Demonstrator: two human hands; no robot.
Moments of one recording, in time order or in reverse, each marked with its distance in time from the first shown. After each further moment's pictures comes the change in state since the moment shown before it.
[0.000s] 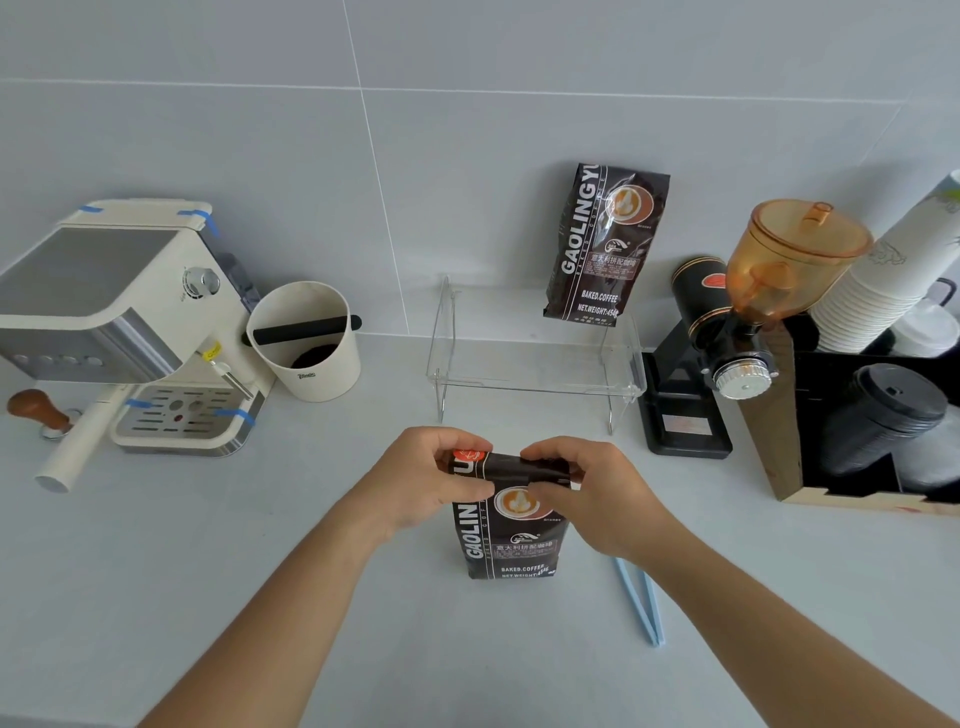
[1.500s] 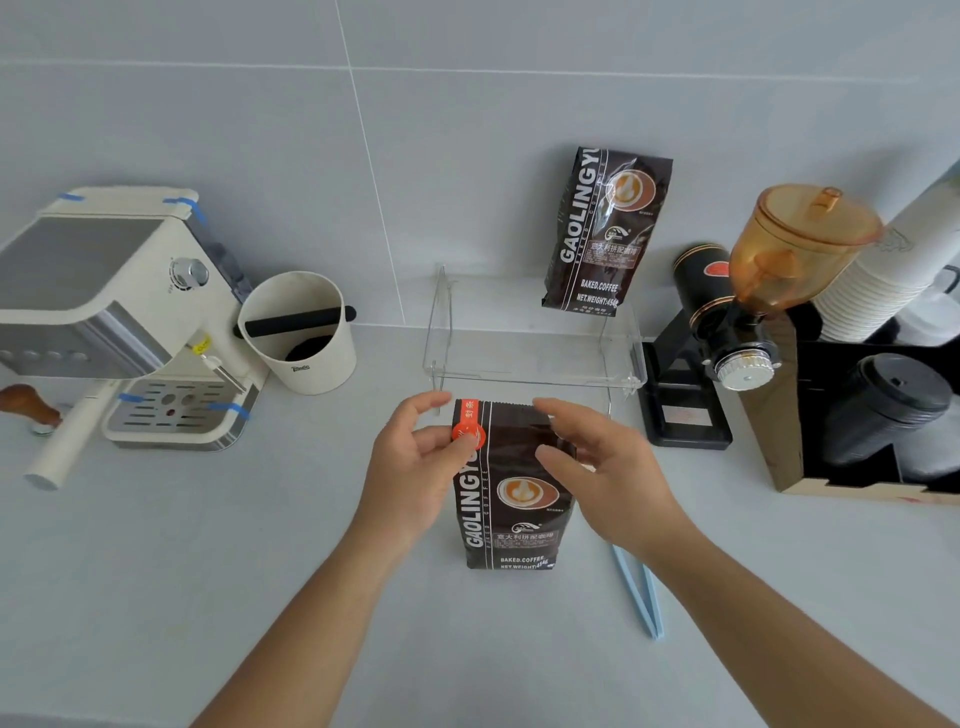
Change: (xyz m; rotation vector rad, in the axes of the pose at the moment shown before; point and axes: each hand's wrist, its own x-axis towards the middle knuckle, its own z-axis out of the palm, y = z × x) left_hand -0.011 0.001 0.022 -0.396 0.323 0.145; right_hand -0.005 -0.005 -0.004 0.231 0.149 -0.093
